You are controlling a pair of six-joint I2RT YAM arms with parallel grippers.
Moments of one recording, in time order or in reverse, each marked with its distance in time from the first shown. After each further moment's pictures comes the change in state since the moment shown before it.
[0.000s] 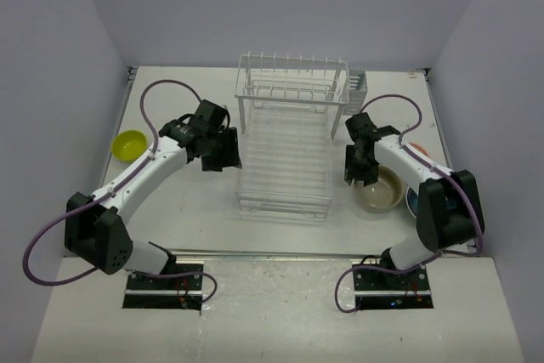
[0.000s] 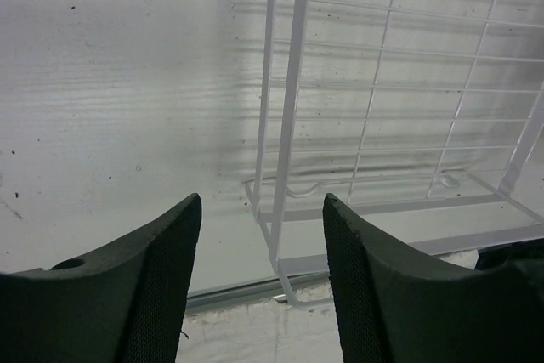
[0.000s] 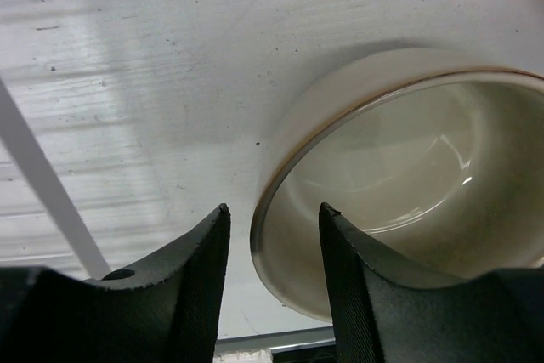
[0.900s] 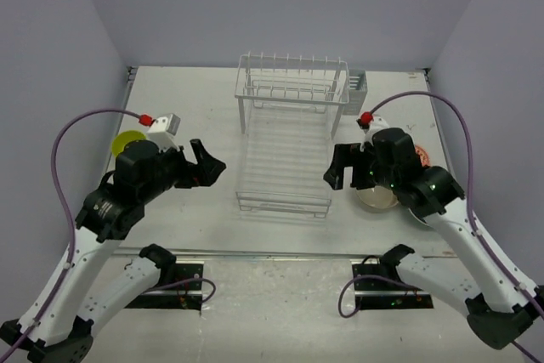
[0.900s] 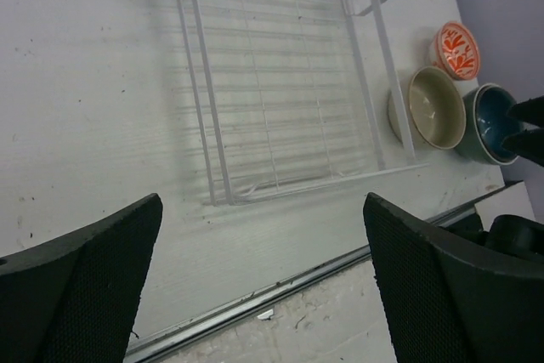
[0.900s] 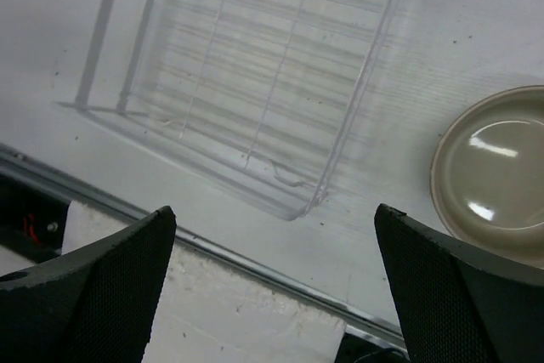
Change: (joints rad) left arm -0.002 -0.698 -0.172 0.079 0.018 0.051; right arm 0.256 -0.639 0.072 -0.056 -0.160 0.018
